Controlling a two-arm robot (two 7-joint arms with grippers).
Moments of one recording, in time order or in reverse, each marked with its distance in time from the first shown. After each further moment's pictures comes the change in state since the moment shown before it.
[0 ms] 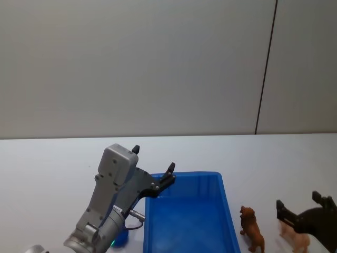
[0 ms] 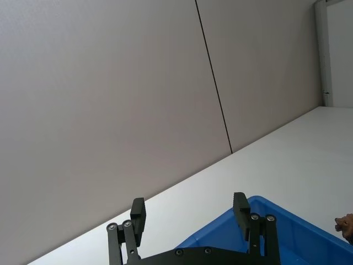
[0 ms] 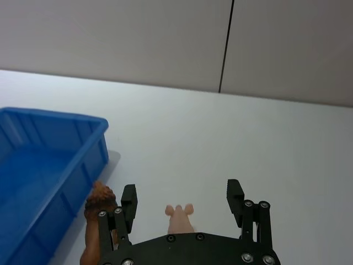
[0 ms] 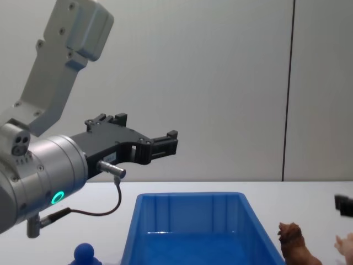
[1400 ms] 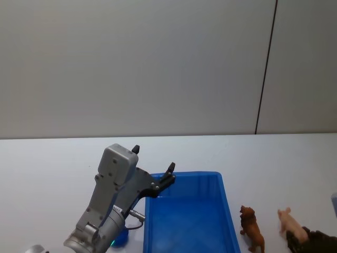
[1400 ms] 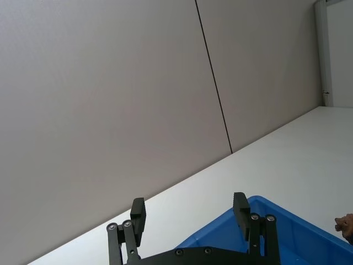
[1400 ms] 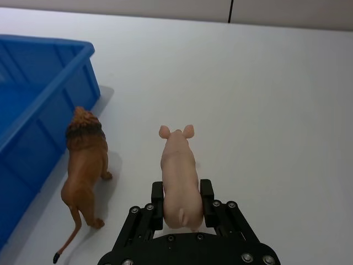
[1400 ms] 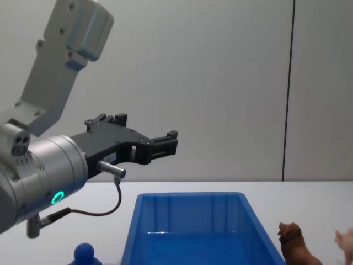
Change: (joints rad) left arm 0.000 0.000 0.000 0.000 0.000 0.000 0.000; right arm -0.016 0.004 0.009 0.076 0.025 0.119 0.055
